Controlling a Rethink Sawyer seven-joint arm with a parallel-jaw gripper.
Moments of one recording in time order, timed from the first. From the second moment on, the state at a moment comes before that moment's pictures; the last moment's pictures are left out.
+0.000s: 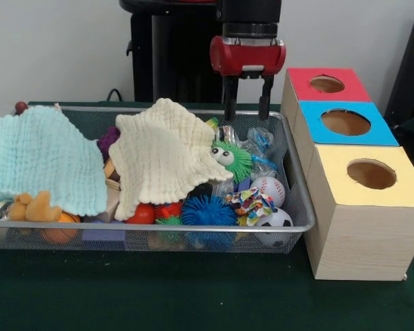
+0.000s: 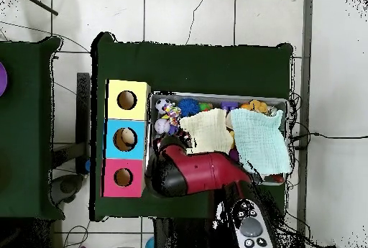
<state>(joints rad) -0.31 -0.83 0.16 1.94 -0.38 0.15 1.57</state>
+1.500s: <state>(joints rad) -0.36 -0.72 0.26 1.65 -0.36 0.16 1.57</state>
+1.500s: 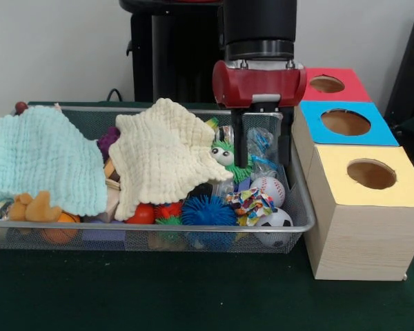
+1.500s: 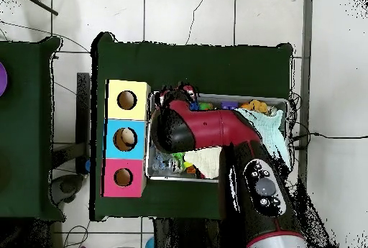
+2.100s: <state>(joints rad) -0.36 -0.63 0.26 1.63 -0.37 0.16 1.57</state>
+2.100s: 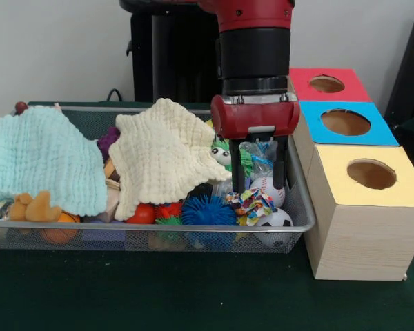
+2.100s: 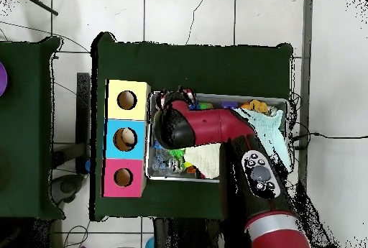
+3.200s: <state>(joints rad) -0.40 -0.51 0.27 1.62 -0.38 0.21 1.57</state>
